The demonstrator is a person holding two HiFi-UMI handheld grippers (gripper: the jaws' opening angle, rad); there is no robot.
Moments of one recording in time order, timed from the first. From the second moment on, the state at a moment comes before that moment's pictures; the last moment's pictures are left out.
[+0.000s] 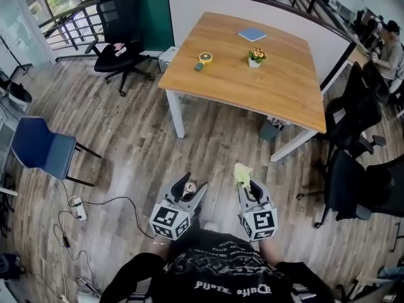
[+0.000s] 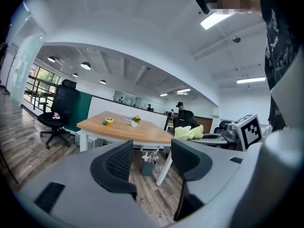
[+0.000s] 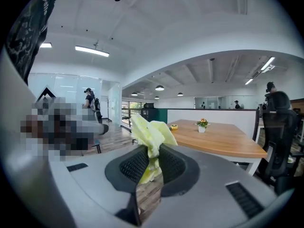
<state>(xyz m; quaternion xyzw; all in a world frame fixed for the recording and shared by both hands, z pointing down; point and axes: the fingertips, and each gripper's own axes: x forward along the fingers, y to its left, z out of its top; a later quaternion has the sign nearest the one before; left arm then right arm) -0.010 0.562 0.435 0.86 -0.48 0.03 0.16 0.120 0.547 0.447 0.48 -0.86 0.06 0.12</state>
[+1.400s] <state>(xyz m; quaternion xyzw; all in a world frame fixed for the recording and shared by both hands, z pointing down) -0.109 0.201 0.475 0.86 -0.46 0.11 0.17 0.013 0.221 0.490 0.48 -0.85 0.09 0.20</state>
